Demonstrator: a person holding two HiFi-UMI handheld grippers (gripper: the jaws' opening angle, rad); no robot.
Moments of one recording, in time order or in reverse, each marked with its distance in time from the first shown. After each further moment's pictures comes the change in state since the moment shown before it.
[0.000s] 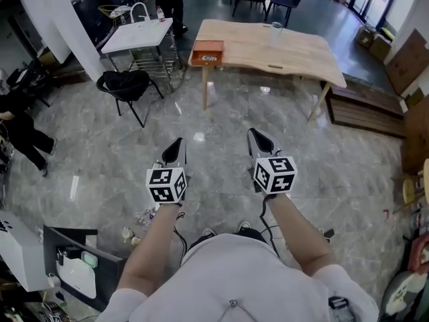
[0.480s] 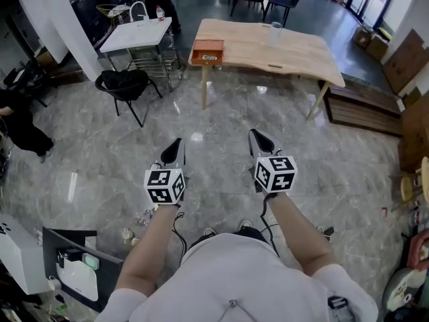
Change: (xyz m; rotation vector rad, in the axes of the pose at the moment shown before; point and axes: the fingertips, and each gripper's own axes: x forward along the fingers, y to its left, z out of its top) left arm -0.016 0.020 -0.003 -0.014 -0.019 -0.029; right arm 0.004 0.016 -0.012 -0.001 0.029 -0.030
